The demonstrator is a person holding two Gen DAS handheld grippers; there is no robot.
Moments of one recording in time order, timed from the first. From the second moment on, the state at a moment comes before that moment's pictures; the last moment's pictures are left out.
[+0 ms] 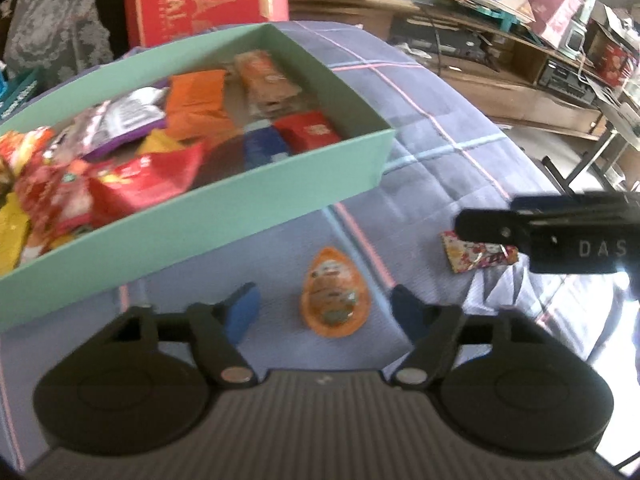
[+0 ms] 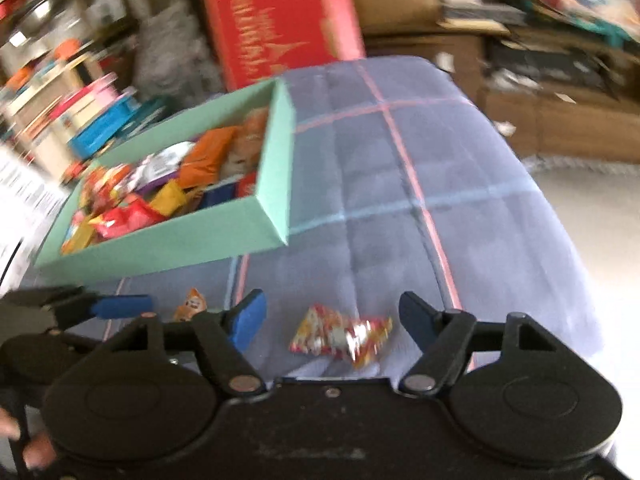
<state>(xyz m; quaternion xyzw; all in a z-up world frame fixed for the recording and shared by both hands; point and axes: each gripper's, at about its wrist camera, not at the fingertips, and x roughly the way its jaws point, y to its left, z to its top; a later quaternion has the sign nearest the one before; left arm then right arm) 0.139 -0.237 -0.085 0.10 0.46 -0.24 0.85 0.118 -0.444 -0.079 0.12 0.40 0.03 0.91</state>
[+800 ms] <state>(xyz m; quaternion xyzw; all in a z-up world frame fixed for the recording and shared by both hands) 0.133 -0.231 -0.074 0.12 0.44 -0.26 0.85 0.092 -0.413 -0.080 0.01 0.43 0.07 0.90</state>
